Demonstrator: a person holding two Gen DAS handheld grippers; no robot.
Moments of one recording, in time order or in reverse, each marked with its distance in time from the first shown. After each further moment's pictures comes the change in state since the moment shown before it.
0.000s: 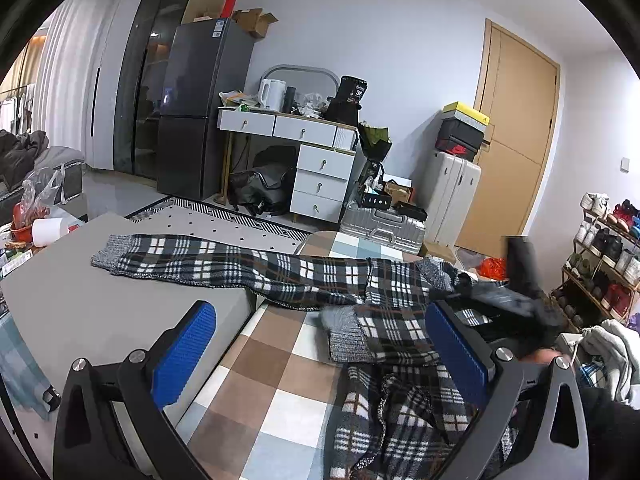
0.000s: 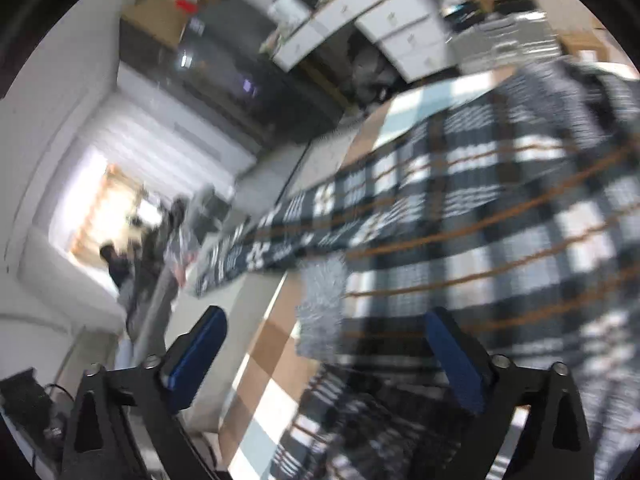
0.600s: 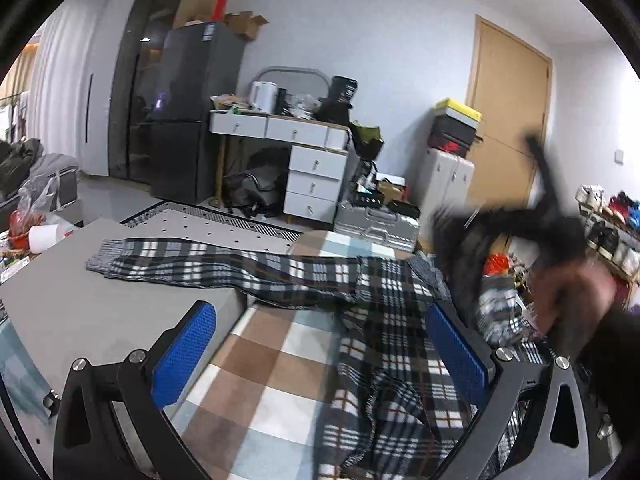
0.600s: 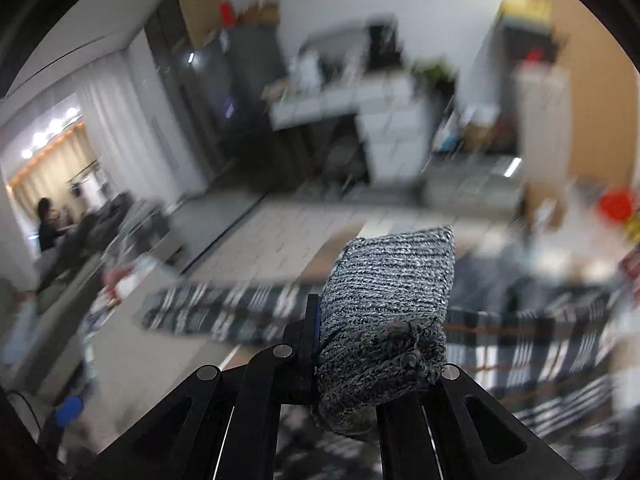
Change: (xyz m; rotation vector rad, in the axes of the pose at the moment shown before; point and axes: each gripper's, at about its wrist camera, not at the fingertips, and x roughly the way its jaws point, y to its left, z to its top) left arm -0.010 -0.011 0.001 0.013 -0.008 0.004; right arm -0.029 0.089 0.039 -0.333 -0.143 -0.276
